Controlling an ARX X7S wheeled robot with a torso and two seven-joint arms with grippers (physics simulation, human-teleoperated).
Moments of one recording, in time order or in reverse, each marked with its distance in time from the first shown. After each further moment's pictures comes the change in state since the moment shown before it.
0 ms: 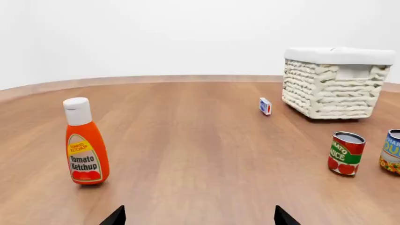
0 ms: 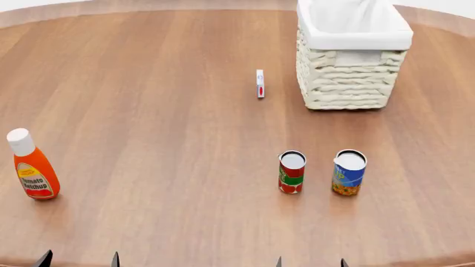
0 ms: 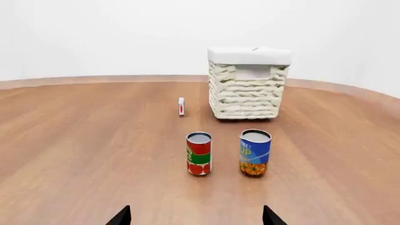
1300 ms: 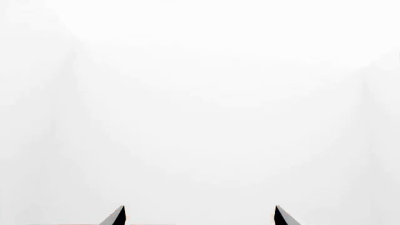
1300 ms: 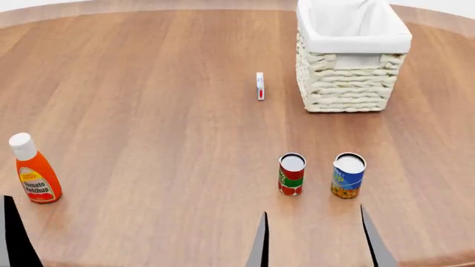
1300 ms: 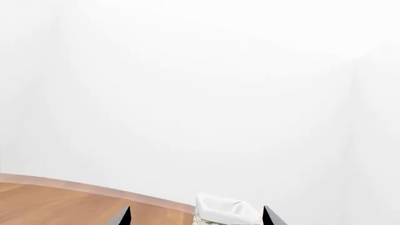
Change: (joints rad) left arm 0.172 -0.128 0.037 0.603 -0.162 0.192 -0.129; right arm -0.155 0.162 -0.188 -0.715 -0.187 0.084 0.167
